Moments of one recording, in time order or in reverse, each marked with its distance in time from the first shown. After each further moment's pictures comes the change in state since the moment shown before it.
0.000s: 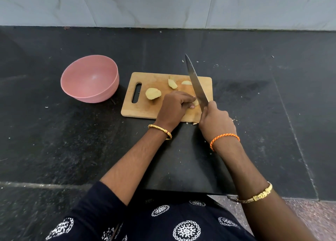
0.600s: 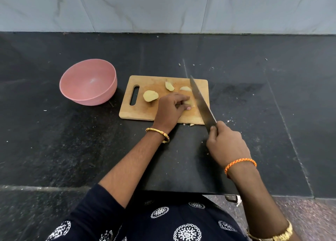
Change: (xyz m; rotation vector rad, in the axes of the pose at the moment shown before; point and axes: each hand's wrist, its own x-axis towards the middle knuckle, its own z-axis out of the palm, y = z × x) left_hand -0.004 -0.001 0.002 -0.089 0.080 -0.088; right_hand -0.046 0.024 -0.017 0.054 -0.064 0.101
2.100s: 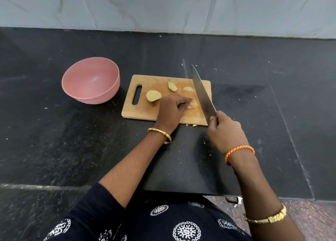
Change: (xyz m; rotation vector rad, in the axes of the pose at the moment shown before) left_hand -0.001 -0.001 -0.003 0.001 0.032 -0.003; right_hand 0.022 -0.012 -0.001 0.066 0.034 -0.061
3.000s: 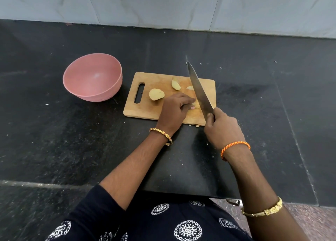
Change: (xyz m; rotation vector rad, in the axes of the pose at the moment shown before) left_hand -0.002 -0.005 -0.001 0.029 -0.032 0.094; right_hand 0.015 -0.013 0.011 -0.068 -0.023 -0.022
